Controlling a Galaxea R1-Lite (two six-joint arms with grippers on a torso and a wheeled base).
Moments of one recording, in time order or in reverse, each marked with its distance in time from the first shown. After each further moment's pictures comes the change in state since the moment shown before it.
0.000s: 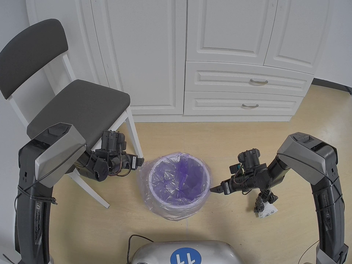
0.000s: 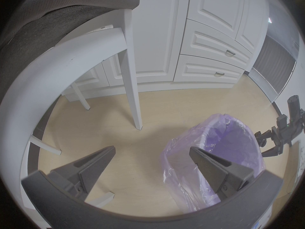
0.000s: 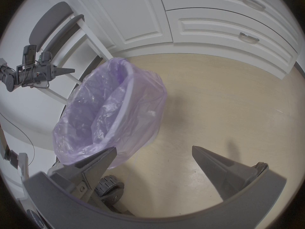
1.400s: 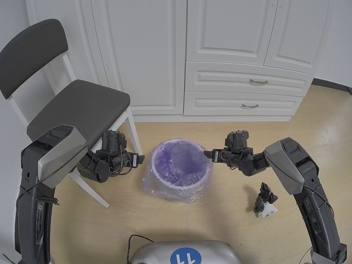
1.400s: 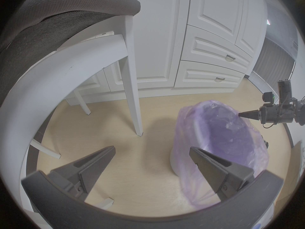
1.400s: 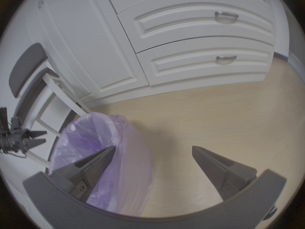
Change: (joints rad) left arm -0.001 0.023 -0.008 -0.077 0.011 0.000; right arm 0.008 0.230 -0.589 0.005 -0.234 0.276
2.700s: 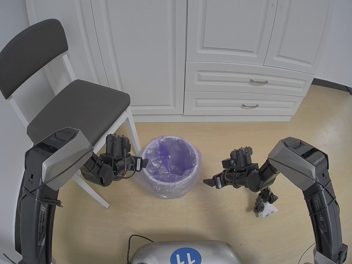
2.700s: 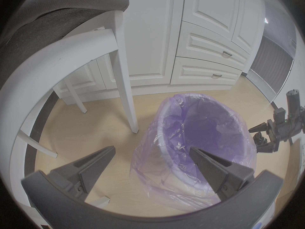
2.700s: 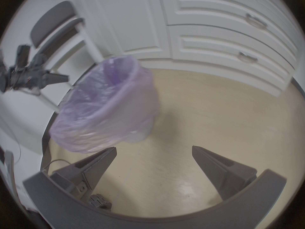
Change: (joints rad) left arm -0.026 0.021 0.011 -0.022 0.001 0.001; right arm 0.031 -0.147 0.469 -0.137 0.142 -0.303
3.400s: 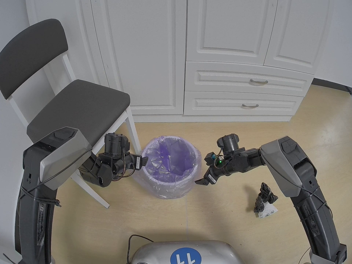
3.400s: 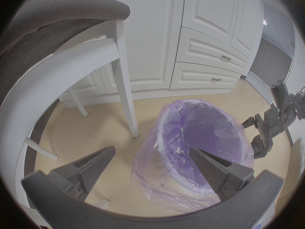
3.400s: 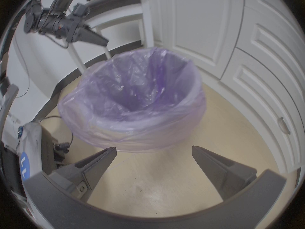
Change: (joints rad) left arm 0.000 -0.017 0.029 -0.049 0.001 0.000; right arm 0.030 0.133 -0.557 0.564 0.135 -0.537
